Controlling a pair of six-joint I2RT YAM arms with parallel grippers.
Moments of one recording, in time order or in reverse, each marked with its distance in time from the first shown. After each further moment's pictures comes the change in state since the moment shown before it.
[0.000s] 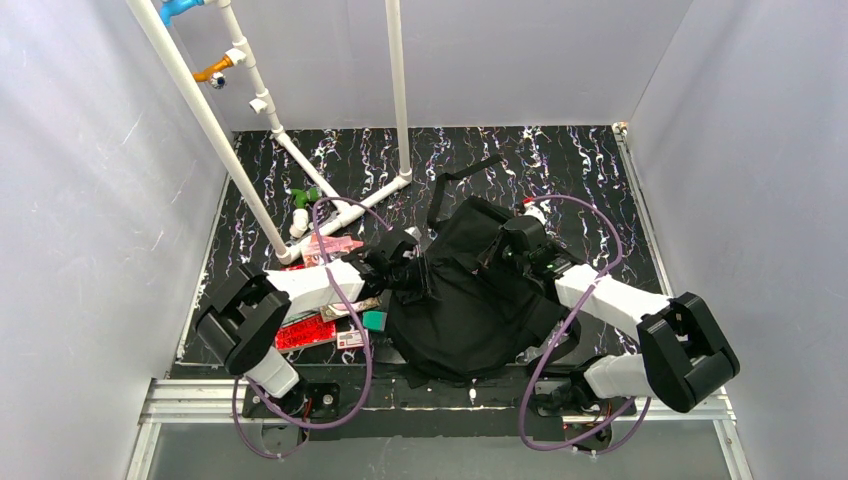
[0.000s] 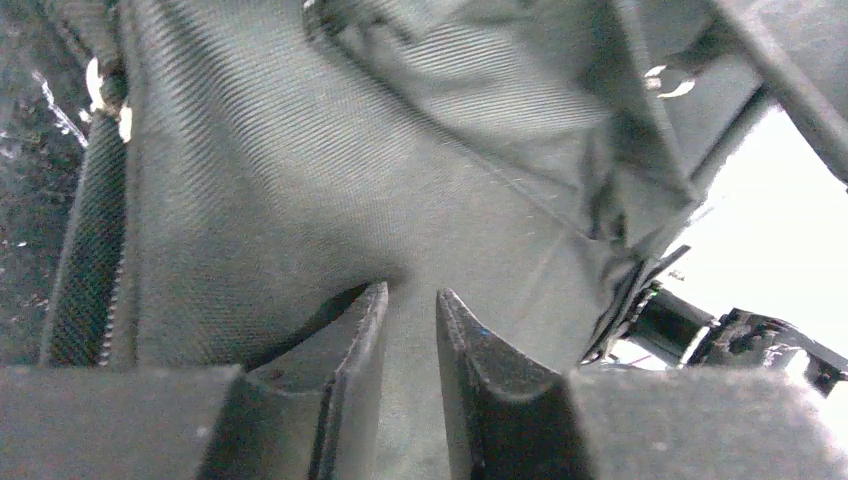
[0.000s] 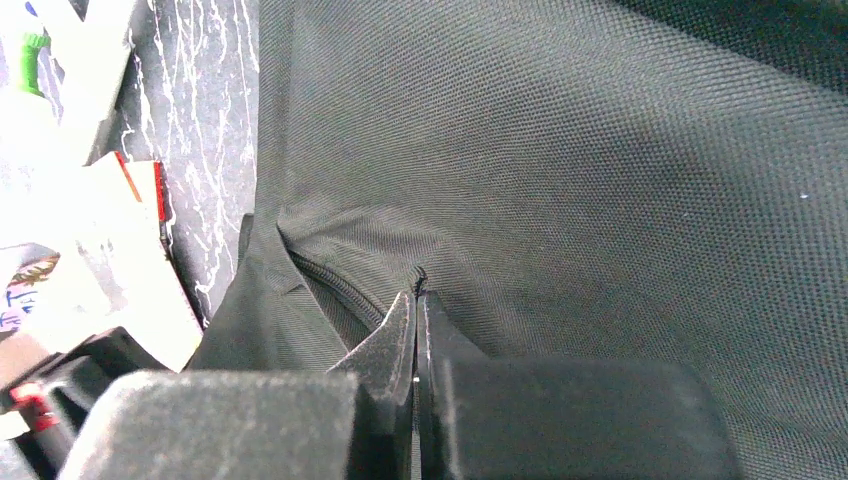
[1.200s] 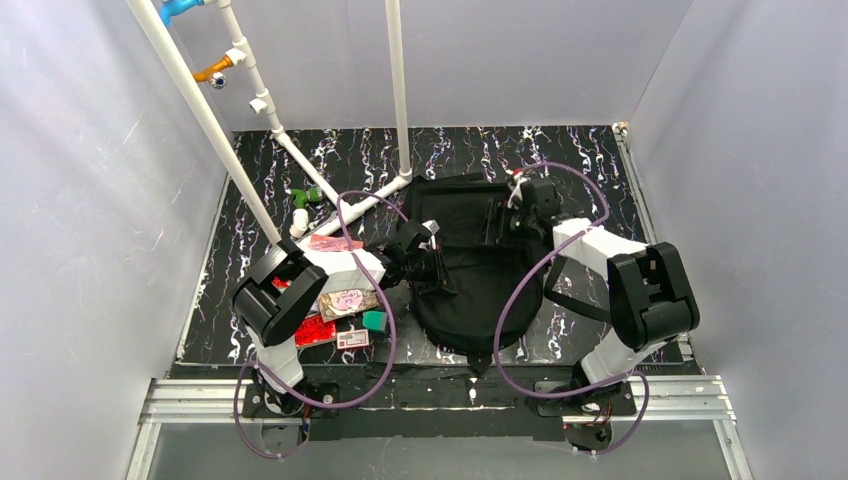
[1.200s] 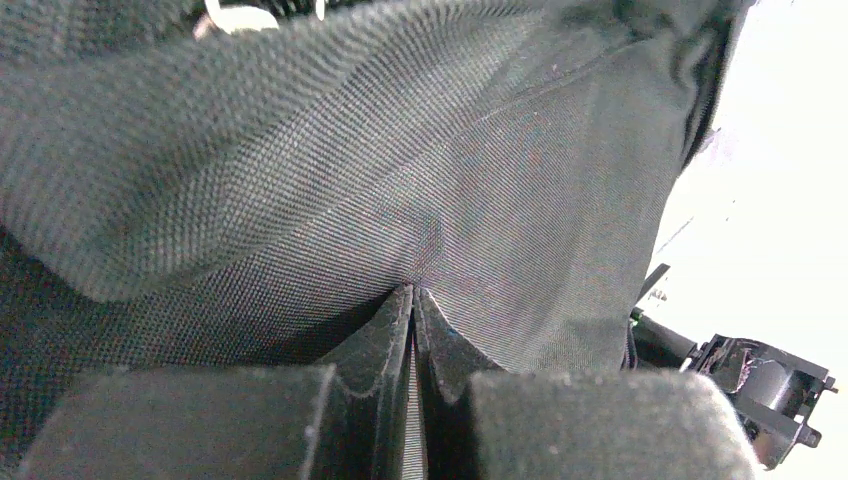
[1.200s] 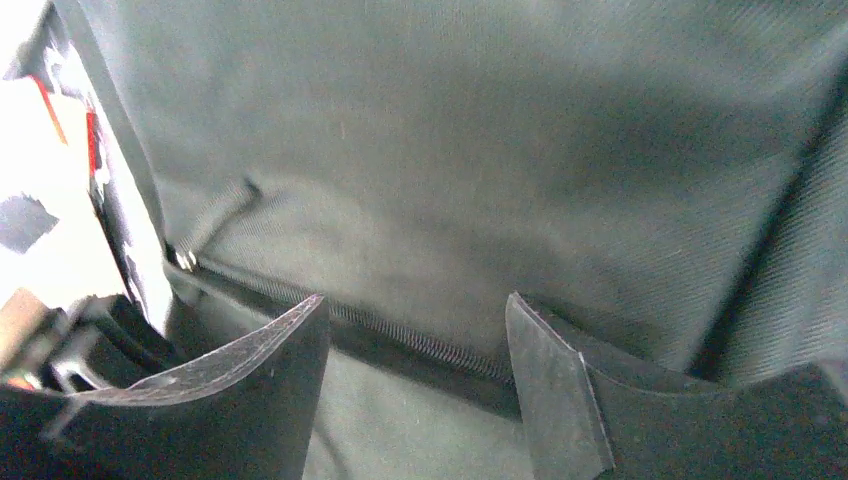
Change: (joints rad) left arm 0.004 0.216 0.086 0.159 0.037 0.027; right arm -0.254 0.316 0.347 -0.174 -0.367 -0.432
